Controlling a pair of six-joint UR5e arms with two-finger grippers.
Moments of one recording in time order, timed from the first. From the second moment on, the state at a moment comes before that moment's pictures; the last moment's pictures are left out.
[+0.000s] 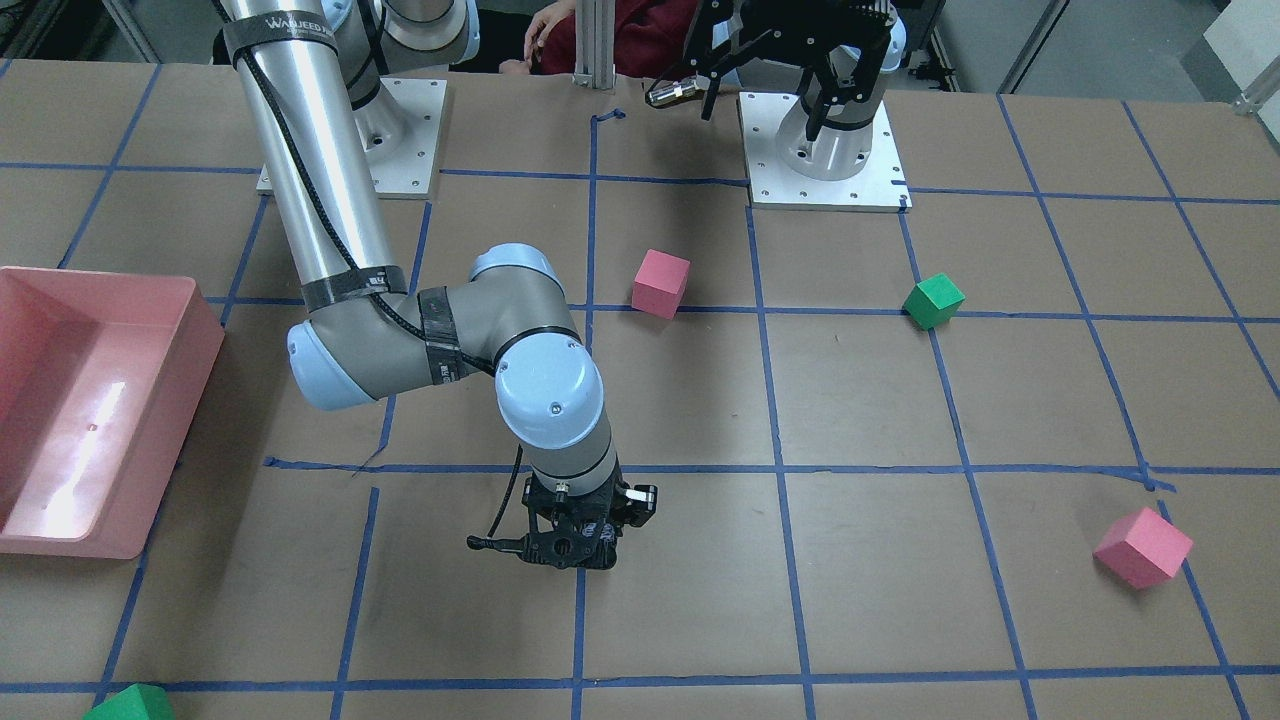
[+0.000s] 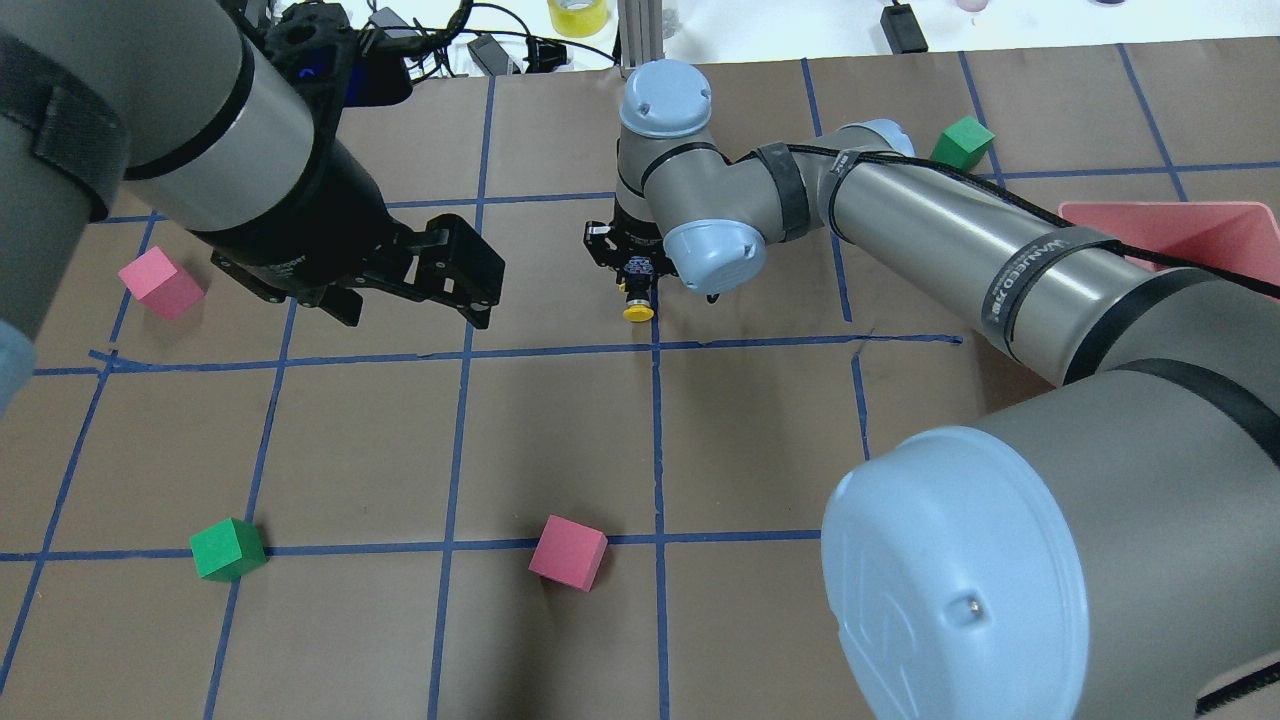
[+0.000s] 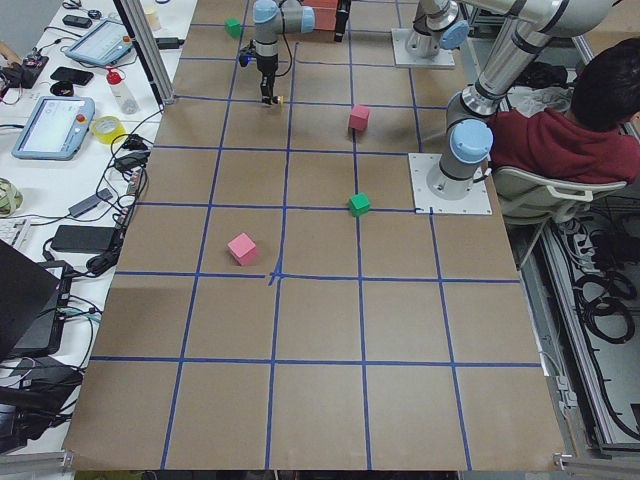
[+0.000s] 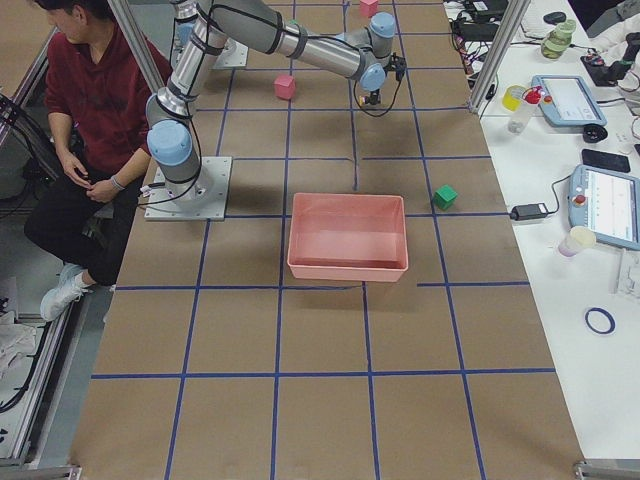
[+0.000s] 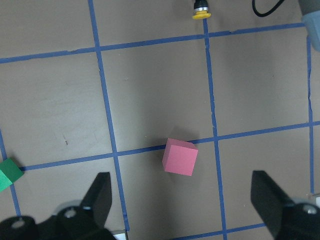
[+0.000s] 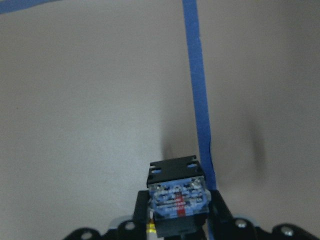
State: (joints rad) left arm -1.75 -1.36 -1.63 -1.61 1.48 -0.07; right arm 1.90 -0.90 1.44 -2.21 -1.45 0.45
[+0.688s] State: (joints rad) left arm -1.75 -1.37 -1.64 -1.61 1.48 -0.05; right arm 1.90 -0.93 1.45 -2.22 -1.44 0.31
